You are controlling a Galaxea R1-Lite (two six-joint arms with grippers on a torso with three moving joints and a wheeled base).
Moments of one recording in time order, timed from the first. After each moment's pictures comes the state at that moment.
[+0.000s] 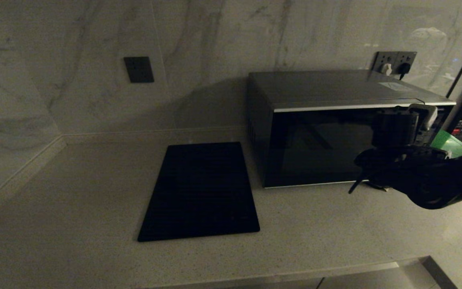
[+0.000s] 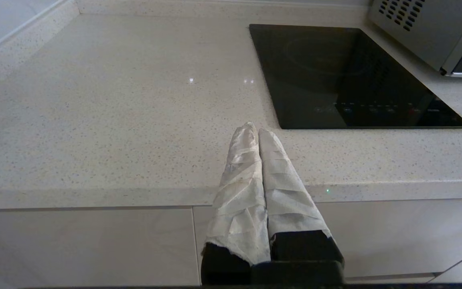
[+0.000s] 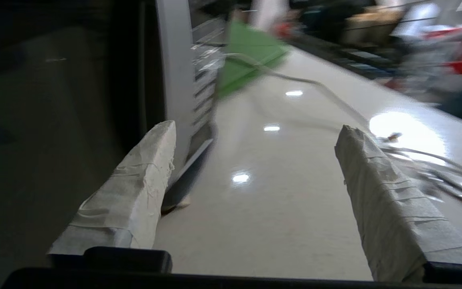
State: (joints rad) left arm 0.00 0.00 0.00 -0.01 0.03 -0.07; right arm 0.24 1.95 -1.06 -0.69 -1.32 0.12
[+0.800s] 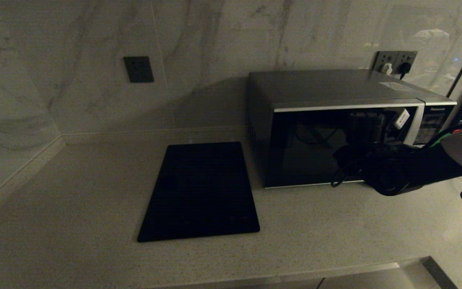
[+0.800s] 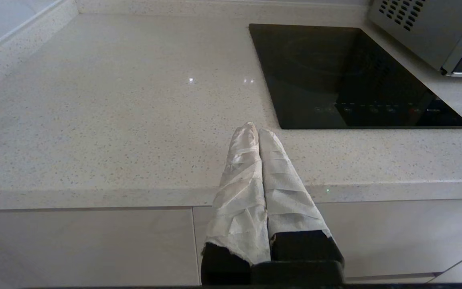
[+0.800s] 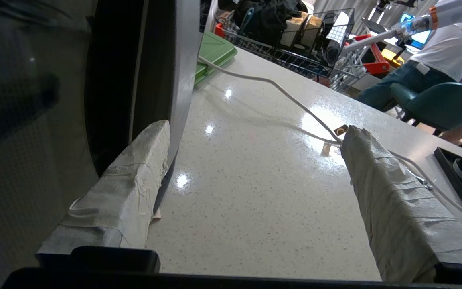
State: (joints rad) left arm 0.00 0.00 0.00 -0.01 0.03 -0.07; right arm 0.24 2.14 -1.26 -0.70 -1.52 -0.01
